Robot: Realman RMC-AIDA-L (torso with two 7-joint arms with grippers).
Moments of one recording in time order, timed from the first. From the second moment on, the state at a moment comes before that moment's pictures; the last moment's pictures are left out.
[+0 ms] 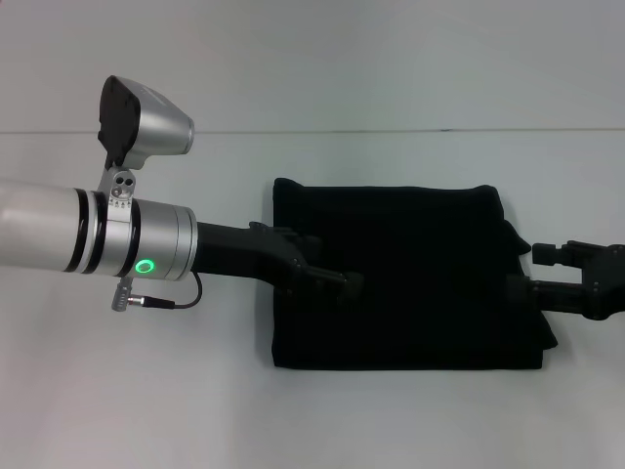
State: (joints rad) left arm -0.71 -2.16 0.86 0.77 2.17 1.35 -1.83; right arm 0.49 2.04 -0.54 -0.74 -2.13 -1.54 1.55
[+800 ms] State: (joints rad) left arm -0.71 -2.16 0.86 0.77 2.17 1.34 -1.82; right arm 0.50 2.04 -0.54 -0.74 -2.13 -1.54 1.56
